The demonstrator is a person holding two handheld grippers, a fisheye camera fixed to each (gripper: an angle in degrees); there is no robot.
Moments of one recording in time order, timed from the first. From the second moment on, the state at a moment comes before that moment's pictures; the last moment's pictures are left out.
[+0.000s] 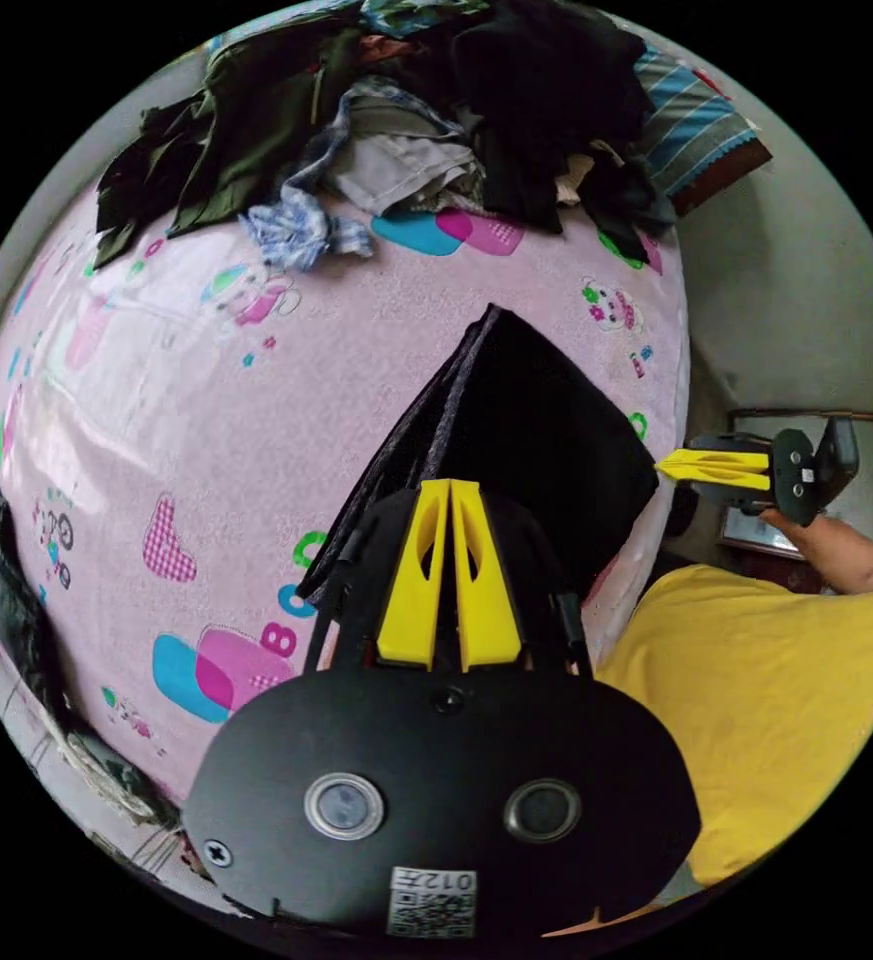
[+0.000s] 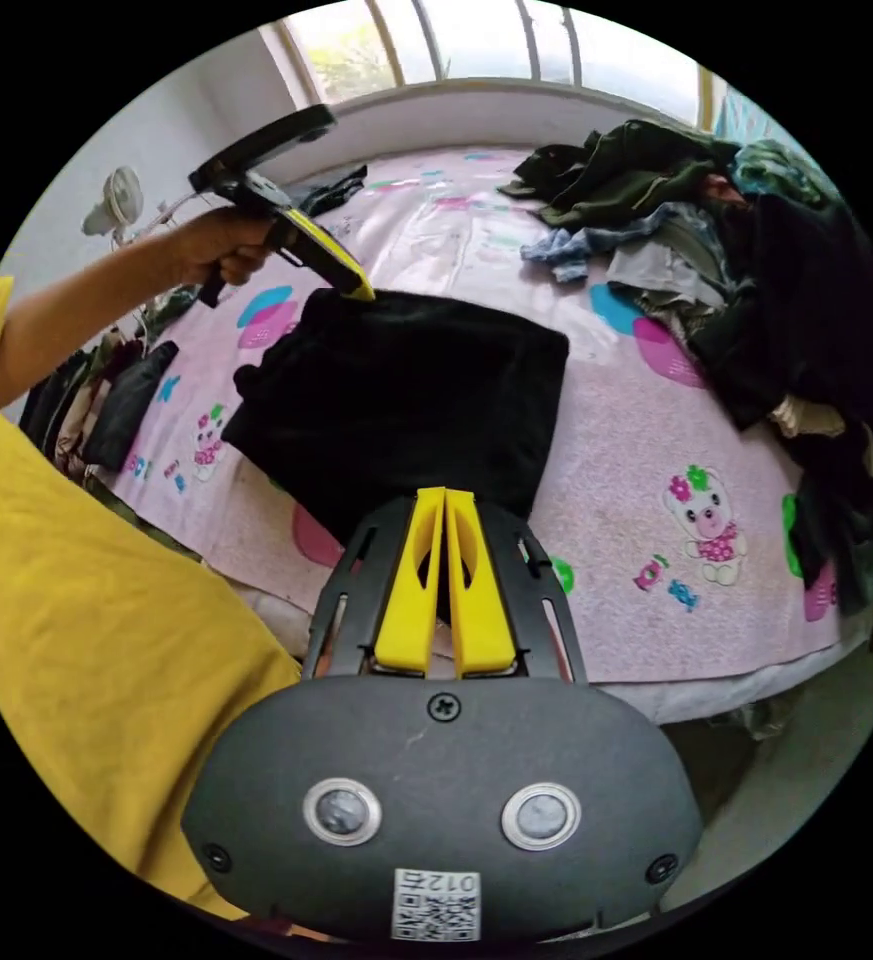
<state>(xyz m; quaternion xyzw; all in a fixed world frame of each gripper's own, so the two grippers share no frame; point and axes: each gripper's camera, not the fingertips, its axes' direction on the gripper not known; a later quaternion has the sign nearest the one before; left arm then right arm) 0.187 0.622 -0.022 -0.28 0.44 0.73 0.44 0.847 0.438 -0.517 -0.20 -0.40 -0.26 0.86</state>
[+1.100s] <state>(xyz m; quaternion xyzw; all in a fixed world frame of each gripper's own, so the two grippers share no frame) -0.018 0.532 0.050 -0.44 0.44 0.50 0.61 0.693 0.283 -0.320 -0.22 -0.47 -0.46 0.72</state>
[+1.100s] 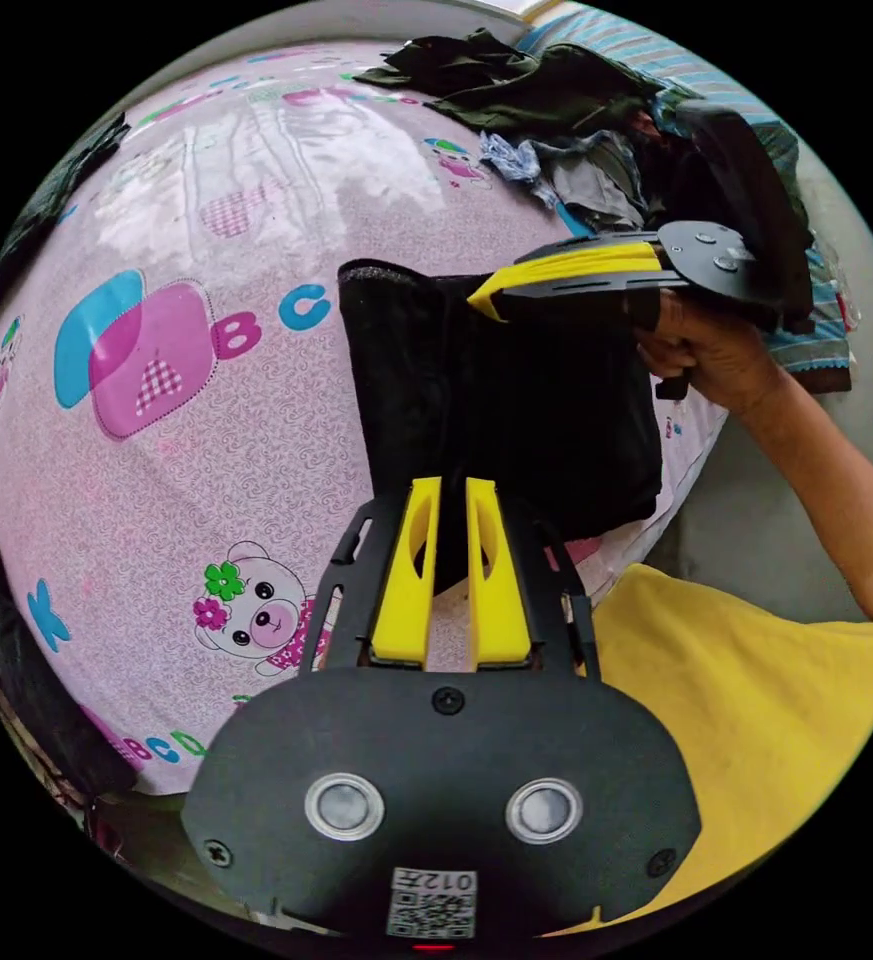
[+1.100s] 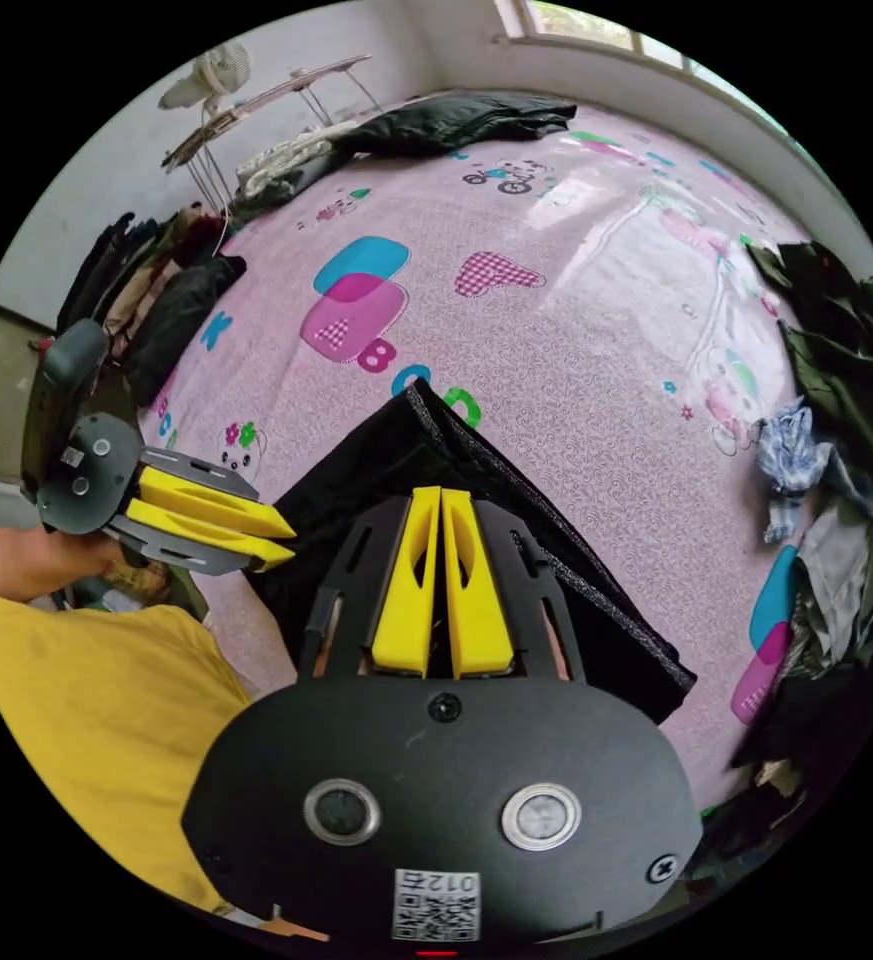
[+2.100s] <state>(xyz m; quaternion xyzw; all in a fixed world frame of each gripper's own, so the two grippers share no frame) 0.031 0.427 0.089 -0.52 0.43 0.49 0.55 0.877 0.219 0.023 -0.42 -0.65 -0.18 0.61</state>
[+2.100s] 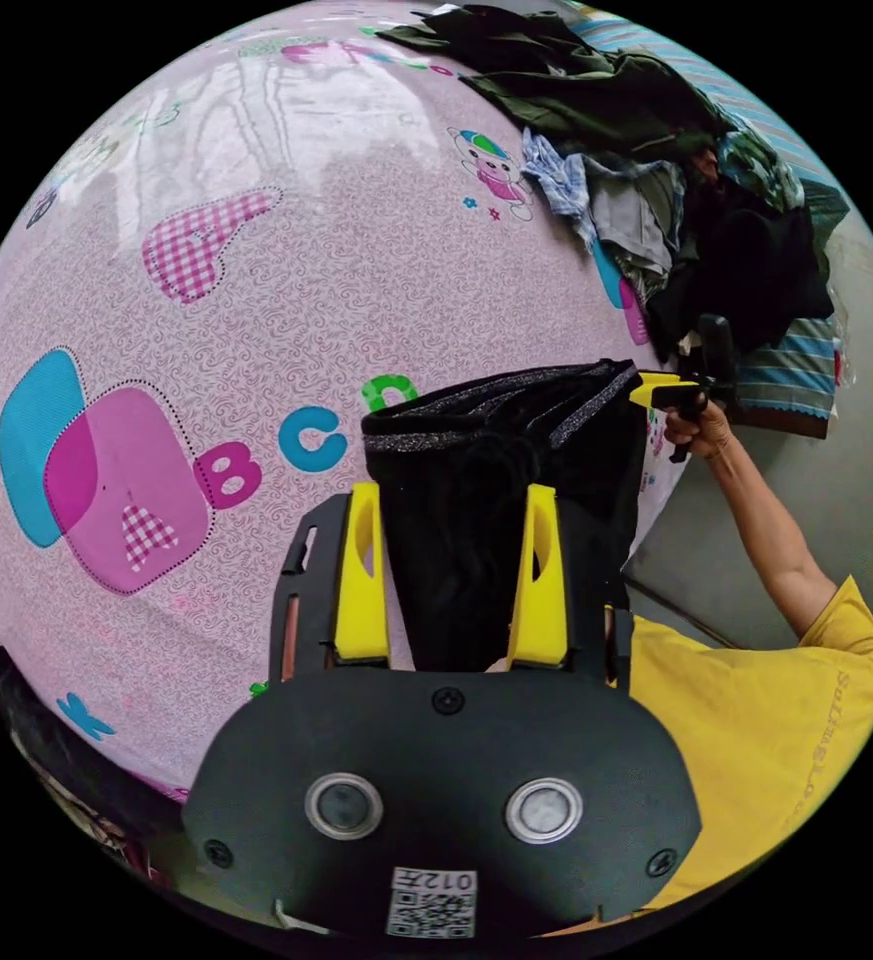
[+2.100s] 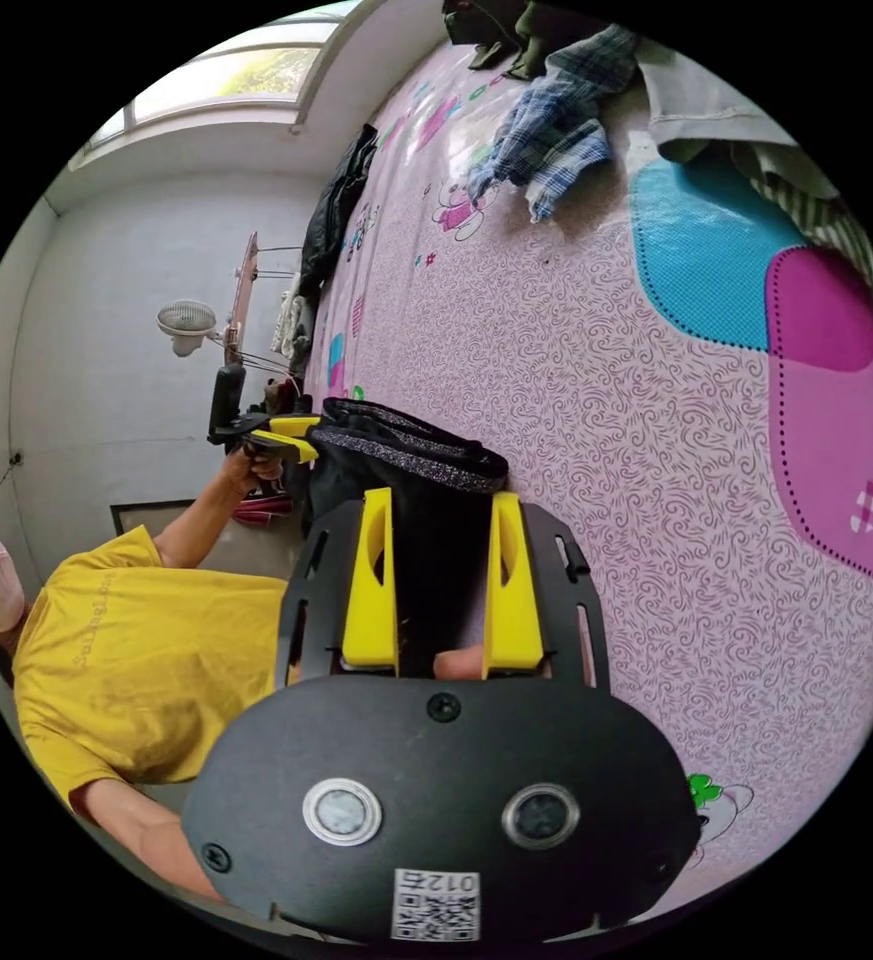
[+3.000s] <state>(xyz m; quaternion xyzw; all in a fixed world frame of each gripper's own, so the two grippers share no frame) -0.113 0.257 0.115 -0.28 0.51 0.43 0.69 0.771 0.217 -0.291 -0.04 -0.61 -0.45 0.65</state>
